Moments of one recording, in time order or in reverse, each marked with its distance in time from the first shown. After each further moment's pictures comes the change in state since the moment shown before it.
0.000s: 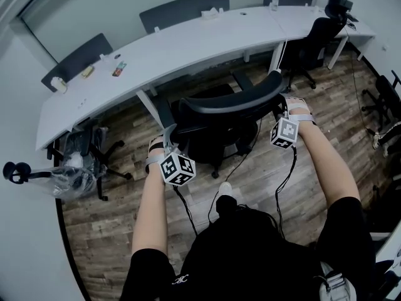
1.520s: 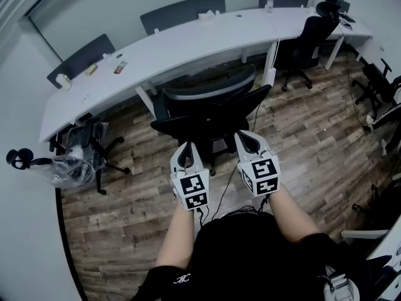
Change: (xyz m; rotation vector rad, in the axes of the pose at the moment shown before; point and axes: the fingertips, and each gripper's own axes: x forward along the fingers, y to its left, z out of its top) left arm -0.150 -0.062 0.099 -0.859 -0.172 0.235; right arm -0.232 0.039 0.111 1.230 -0.495 0.207
